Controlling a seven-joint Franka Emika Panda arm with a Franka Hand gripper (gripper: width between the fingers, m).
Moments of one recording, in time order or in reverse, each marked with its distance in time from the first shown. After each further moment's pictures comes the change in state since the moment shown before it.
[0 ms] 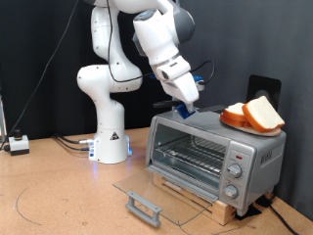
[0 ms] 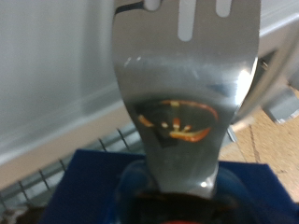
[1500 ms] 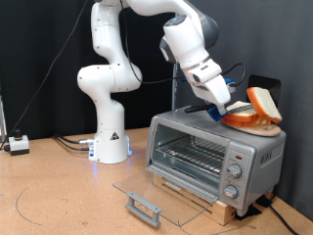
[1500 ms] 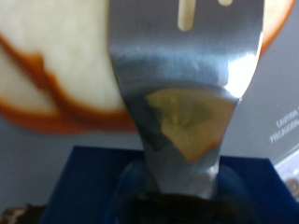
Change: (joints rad) arm 0.072 0.129 0.157 0.081 0.088 0.171 0.151
